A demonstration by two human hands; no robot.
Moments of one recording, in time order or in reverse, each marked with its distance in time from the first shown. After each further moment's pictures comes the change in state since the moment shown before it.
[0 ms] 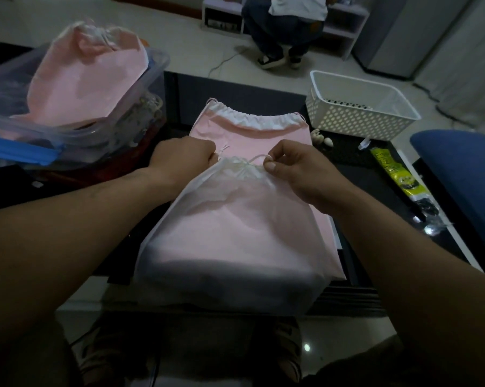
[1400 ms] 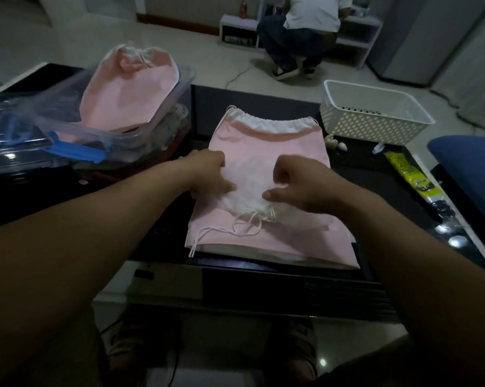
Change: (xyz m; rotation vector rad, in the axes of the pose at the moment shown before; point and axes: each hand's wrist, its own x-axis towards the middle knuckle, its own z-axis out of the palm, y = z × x) left_hand -0.019 -0.007 -0.019 -0.127 -0.394 -0.131; right_hand -0.017 -0.030 0.013 -0.721 -0.187 -0.115
